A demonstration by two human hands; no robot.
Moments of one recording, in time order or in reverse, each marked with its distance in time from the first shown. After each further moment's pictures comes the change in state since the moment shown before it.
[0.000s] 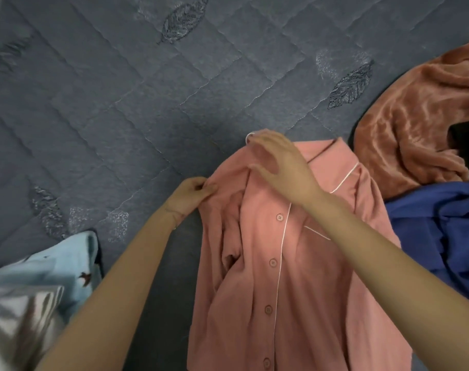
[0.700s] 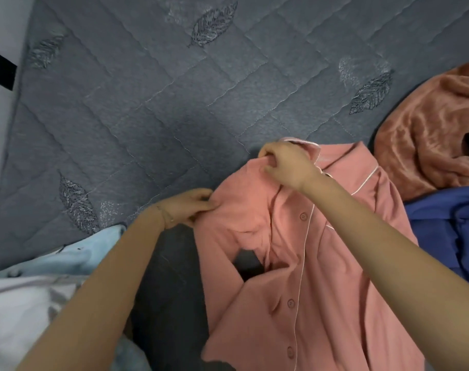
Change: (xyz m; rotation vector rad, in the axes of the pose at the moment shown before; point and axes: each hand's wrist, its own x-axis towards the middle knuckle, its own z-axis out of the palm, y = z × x) left_hand -0.038 -0.011 -0.069 -0.017 -0.395 -0.204; right_hand 0.039 -0.031 0.026 -0.169 -0.256 0.204
